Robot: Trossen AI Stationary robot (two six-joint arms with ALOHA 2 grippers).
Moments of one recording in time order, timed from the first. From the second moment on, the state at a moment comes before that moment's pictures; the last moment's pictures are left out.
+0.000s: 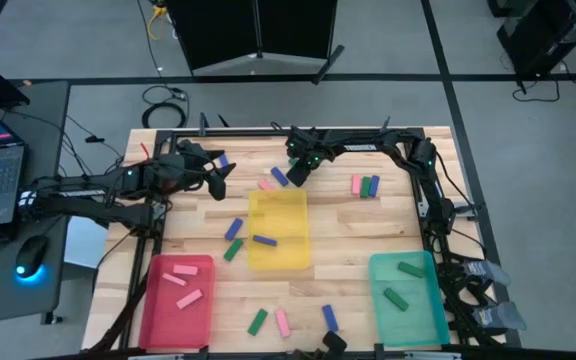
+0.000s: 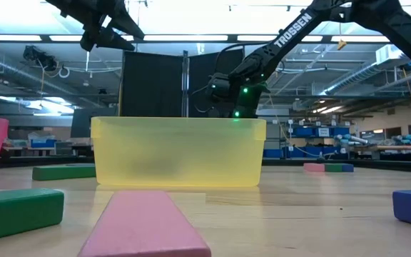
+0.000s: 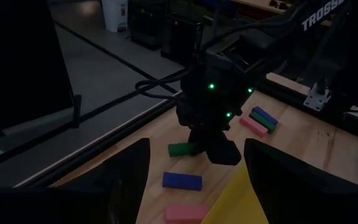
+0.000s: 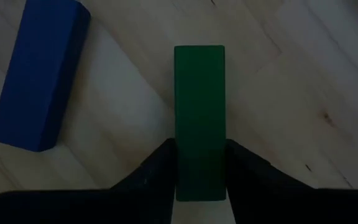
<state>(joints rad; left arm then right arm) 0.11 0.80 0.76 -0.28 -0.52 -0.32 -0.48 2.15 1.51 -0.58 0.06 0.18</state>
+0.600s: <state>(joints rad) 0.11 0.93 0.76 -0.39 -0.54 -0.49 -0.31 1.58 1.36 -0.58 0.19 0.15</state>
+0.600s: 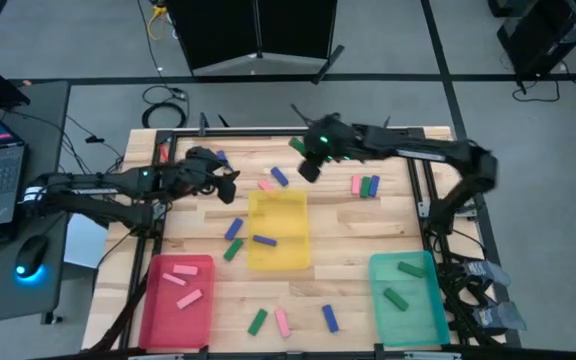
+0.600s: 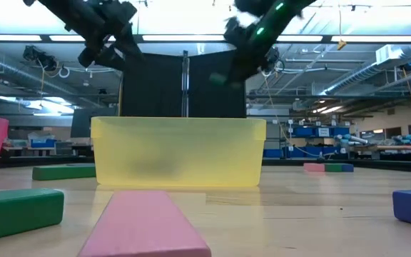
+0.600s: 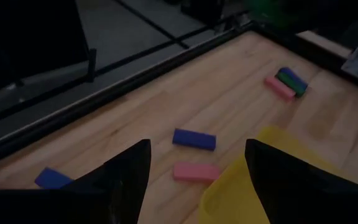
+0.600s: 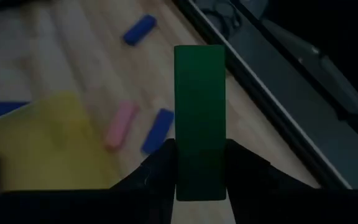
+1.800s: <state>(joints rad) 0.21 1.05 0.76 -0.40 -0.54 -0.54 0.87 1.02 0.60 -0.83 0.35 1.53</state>
